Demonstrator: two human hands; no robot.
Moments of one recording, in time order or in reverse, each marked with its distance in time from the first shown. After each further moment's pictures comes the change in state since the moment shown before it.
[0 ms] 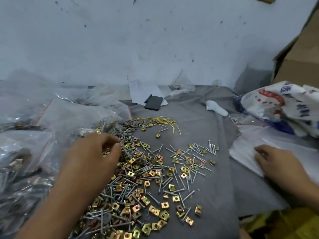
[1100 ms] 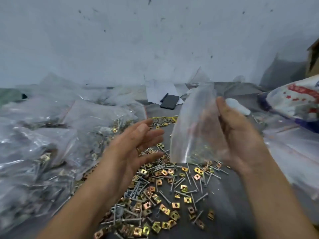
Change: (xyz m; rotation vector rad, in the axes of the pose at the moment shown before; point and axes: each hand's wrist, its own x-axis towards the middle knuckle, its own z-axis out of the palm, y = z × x) left_hand -0.005 0.039 0.021 -1.202 -0.334 -0.270; right_hand -0.023 -0.208 -0.078 2.030 -0.567 -0.147
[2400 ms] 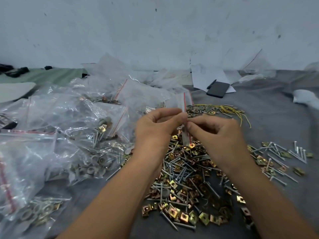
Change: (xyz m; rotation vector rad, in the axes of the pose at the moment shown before) left_hand 0.016 -0.012 -0.036 0.093 0.513 0.104; right_hand 0.013 0.113 0.070 -0.789 -0.086 -0.165
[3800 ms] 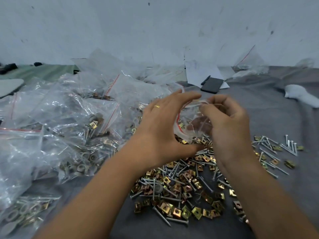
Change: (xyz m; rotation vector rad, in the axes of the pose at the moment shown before) left_hand -0.018 0.027 -0.003 1.005 -0.439 0.622; right_hand 0.003 -0.012 -0.003 0.465 0.260 0.136
